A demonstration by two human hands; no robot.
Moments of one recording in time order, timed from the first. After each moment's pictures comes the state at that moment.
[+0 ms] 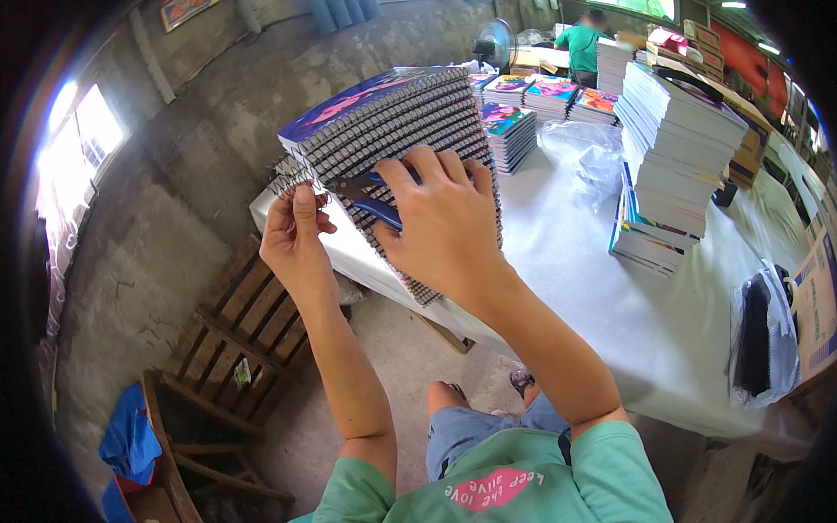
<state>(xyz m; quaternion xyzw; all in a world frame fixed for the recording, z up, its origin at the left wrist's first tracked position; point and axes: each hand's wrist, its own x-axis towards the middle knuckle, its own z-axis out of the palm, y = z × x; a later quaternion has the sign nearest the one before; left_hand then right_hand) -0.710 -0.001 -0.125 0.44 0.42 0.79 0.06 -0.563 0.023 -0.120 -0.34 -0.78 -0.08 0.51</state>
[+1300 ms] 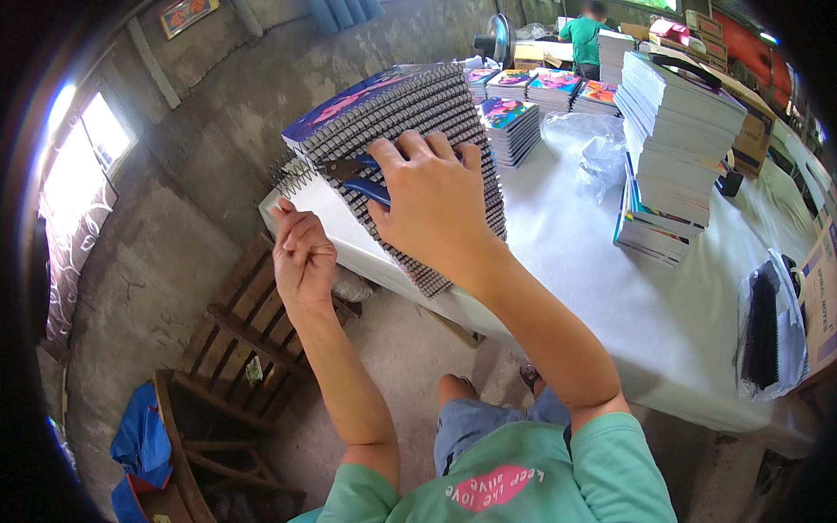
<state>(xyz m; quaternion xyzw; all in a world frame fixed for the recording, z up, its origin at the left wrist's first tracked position) -0.750 -0.013 -0.134 0.22 -0.09 0.76 0.61 -0.568 0.026 -0.109 -0.35 -0.77 -0.10 0.52</state>
